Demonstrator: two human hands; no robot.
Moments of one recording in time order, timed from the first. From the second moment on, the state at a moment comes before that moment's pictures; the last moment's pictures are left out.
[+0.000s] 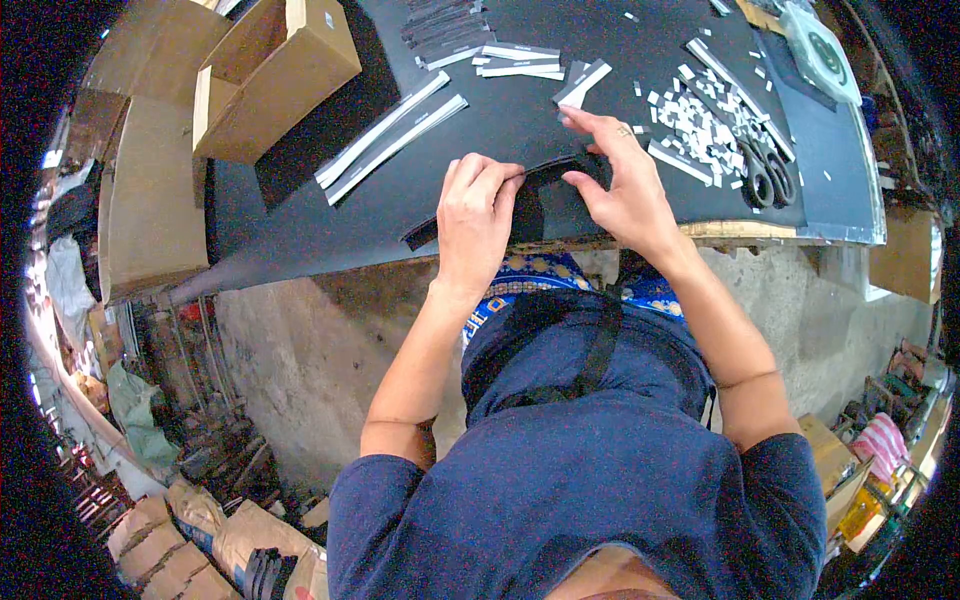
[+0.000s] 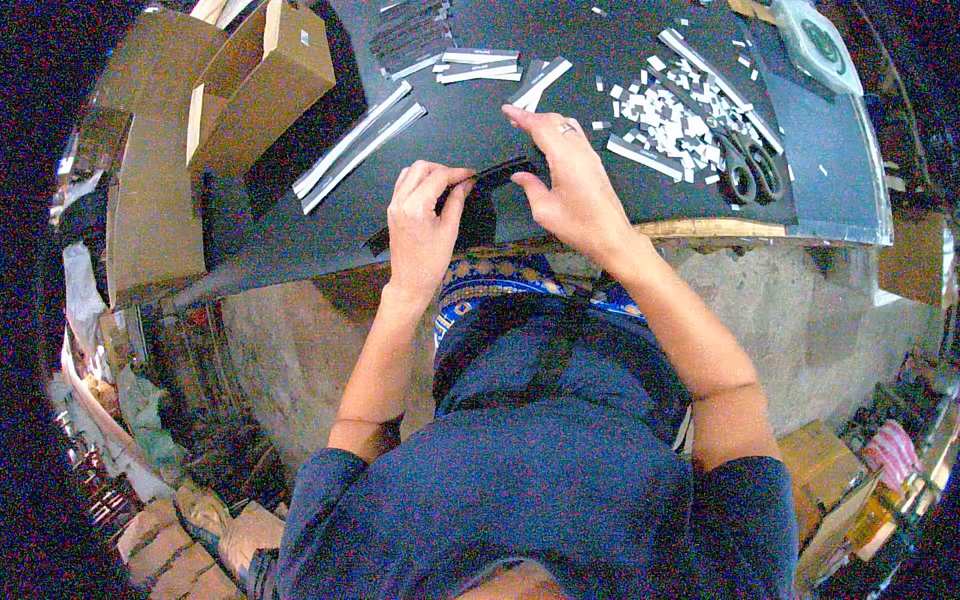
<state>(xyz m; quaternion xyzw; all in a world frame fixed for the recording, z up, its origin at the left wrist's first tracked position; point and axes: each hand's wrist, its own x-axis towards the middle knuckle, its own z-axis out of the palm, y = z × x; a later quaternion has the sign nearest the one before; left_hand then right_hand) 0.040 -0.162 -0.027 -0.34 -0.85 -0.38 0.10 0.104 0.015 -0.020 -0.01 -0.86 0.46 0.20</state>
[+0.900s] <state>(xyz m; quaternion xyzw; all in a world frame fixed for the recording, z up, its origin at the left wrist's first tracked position) 0.036 -0.171 -0.035 -0.35 -0.83 -0.42 0.12 0.092 0.009 -0.027 0.04 -0.87 0.41 0.26</state>
